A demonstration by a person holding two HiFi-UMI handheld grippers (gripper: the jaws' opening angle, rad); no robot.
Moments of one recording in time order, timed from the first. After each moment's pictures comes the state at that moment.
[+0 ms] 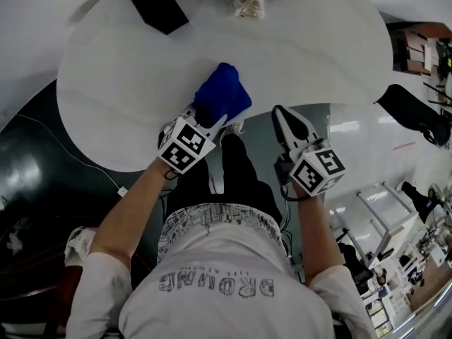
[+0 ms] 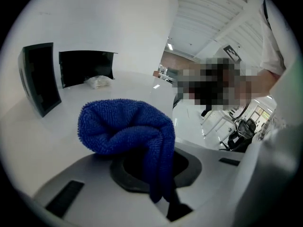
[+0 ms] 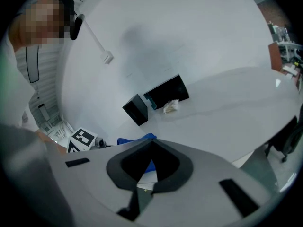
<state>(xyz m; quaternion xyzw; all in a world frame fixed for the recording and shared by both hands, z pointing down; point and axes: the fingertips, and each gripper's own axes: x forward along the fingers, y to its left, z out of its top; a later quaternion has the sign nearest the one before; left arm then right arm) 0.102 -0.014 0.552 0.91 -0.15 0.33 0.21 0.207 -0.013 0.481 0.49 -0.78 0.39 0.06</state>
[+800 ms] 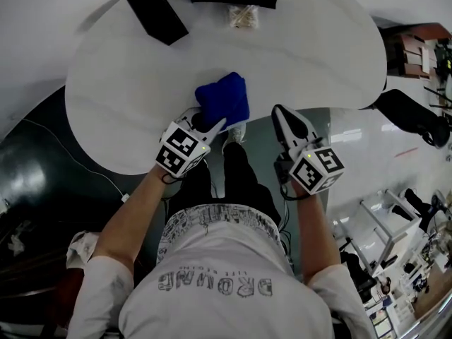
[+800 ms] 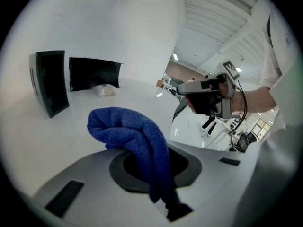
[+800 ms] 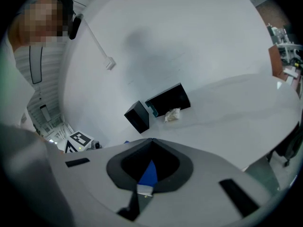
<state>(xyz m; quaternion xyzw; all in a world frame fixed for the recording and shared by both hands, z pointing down) 0.116 -0.022 0.518 0.91 -0.18 0.28 0.24 0.229 -0.025 0.461 0.49 -0.78 0.38 0.04</state>
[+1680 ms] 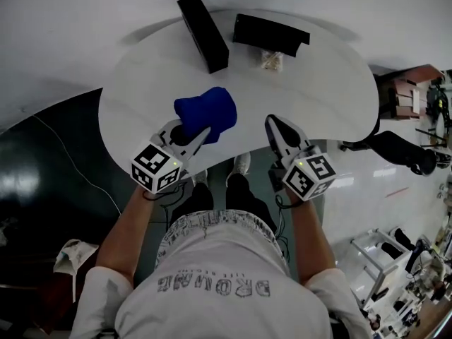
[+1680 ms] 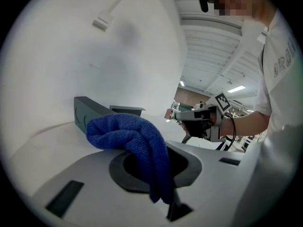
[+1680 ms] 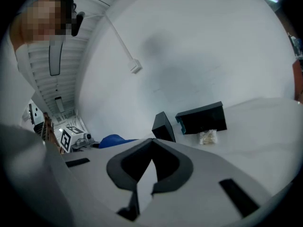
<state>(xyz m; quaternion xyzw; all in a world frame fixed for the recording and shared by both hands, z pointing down) -0.009 -0.058 0.373 0.93 -0.27 0.13 0.21 0.129 -0.061 0.366 0.45 -0.84 0.29 0.03</state>
